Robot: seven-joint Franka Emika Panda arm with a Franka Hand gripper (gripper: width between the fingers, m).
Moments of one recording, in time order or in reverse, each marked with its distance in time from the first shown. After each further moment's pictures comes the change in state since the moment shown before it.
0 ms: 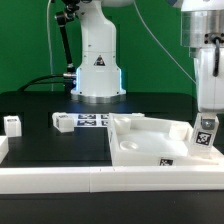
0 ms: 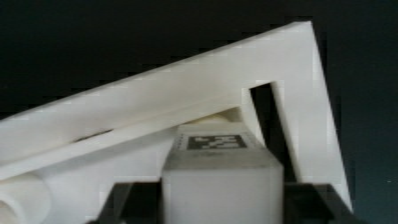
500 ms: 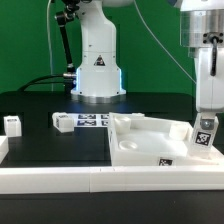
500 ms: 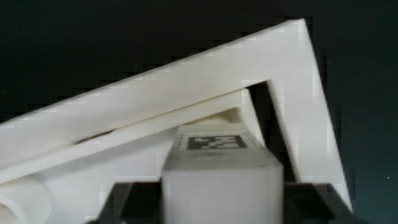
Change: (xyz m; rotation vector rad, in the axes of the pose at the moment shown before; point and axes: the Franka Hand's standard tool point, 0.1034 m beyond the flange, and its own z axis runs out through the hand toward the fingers) arm 0.000 -0.001 0.000 0.003 -0.002 0.004
